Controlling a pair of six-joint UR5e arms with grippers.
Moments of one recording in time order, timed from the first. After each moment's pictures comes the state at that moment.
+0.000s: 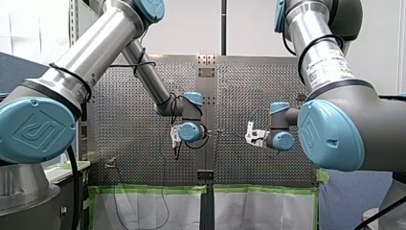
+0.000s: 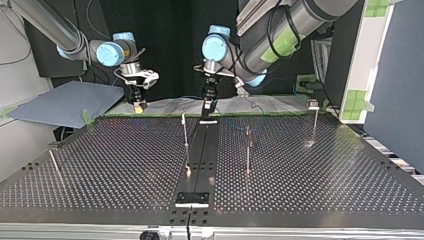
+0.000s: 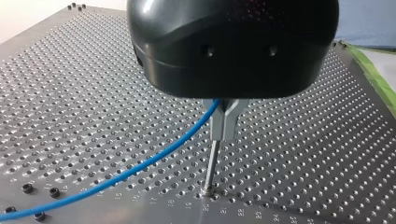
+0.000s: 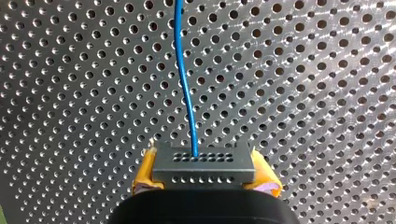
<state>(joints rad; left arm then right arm) -0.62 -2.20 -1.75 -2.40 -1.98 -1.69 1.86 -0.91 1.84 -0.85 1.39 1.71</state>
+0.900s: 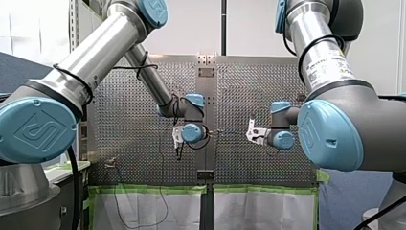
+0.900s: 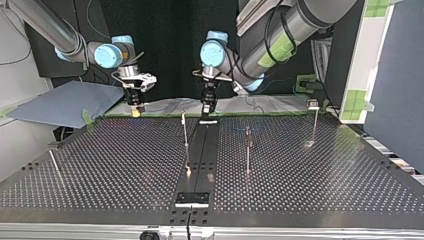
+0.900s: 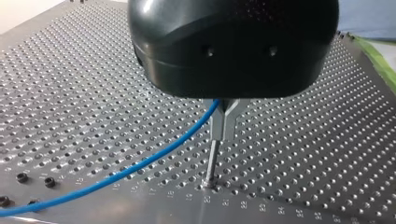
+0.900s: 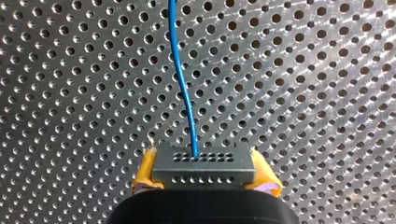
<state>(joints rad) -0.61 -2.23 -1.70 -2.41 -1.99 -1.71 1.85 -0.91 1.82 -0.88 1.39 1.73</state>
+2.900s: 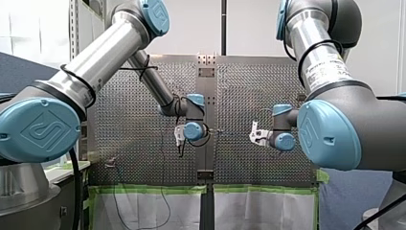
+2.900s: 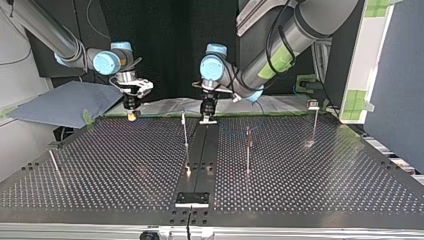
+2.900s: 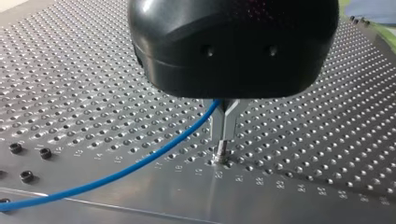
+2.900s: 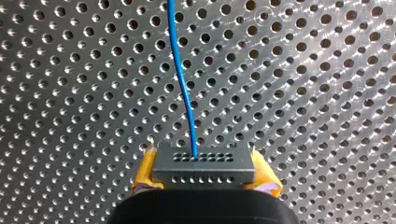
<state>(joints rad) -0.57 -2.28 -1.59 -2.46 -1.95 -1.72 1.83 -0.85 1.74 -0.85 1.41 1.72</state>
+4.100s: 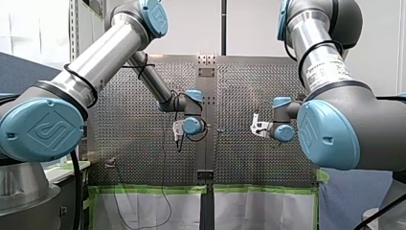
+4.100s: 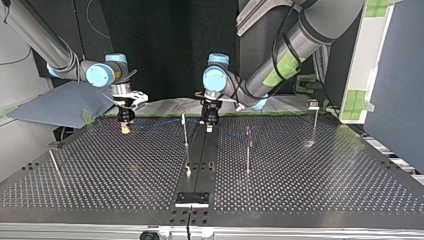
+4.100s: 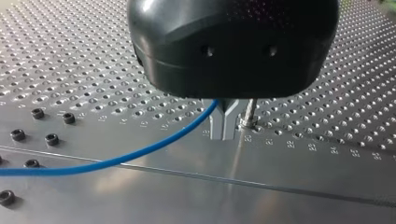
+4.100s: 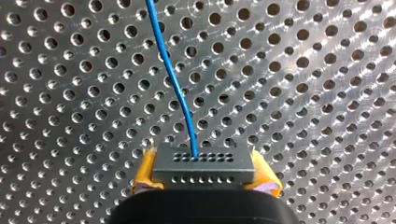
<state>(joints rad) -0.53 -2.28 -1.52 -2.52 -1.93 -1.70 1.82 -0.85 1.62 -0.77 1.41 1.72</state>
